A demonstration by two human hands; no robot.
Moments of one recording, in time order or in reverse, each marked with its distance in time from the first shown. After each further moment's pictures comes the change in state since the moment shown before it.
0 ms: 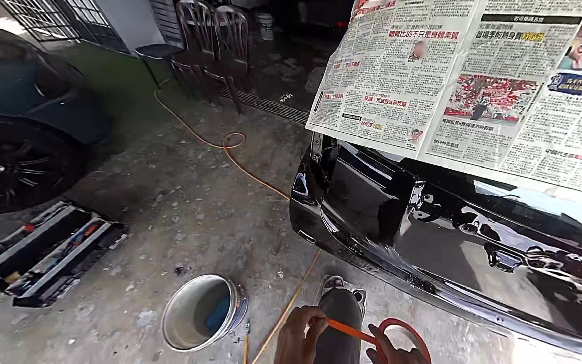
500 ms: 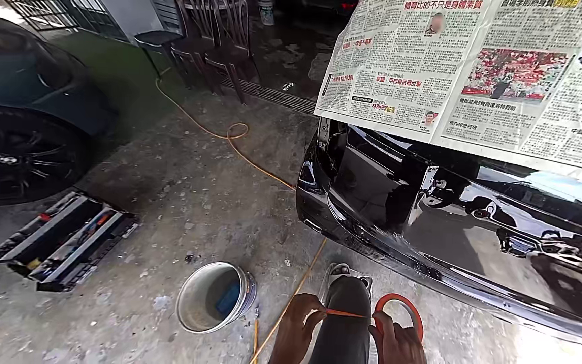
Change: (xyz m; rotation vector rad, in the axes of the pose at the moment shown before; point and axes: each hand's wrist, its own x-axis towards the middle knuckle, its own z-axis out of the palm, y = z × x) left_hand -0.009 -0.068 -0.003 -0.023 -0.019 0.151; right_hand 0.004 -0.011 0.055 -0.070 0.348 -0.063
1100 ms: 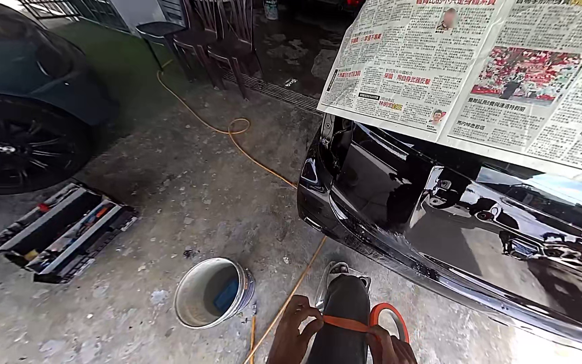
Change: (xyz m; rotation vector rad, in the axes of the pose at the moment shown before) left_hand -0.018 -0.013 0.000 -0.080 -0.056 -0.118; right_hand -0.028 0.000 0.029 0.110 0.015 0.112
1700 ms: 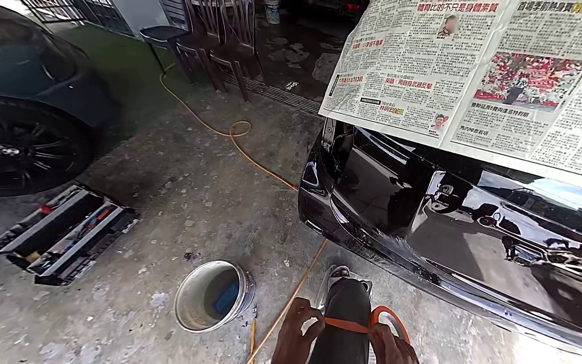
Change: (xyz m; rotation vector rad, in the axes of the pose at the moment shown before) left_hand 0.005 0.005 0.002 -0.056 0.010 -0.077; right_hand 0.018 -0.008 -0.015 0.095 -0.150 0.102
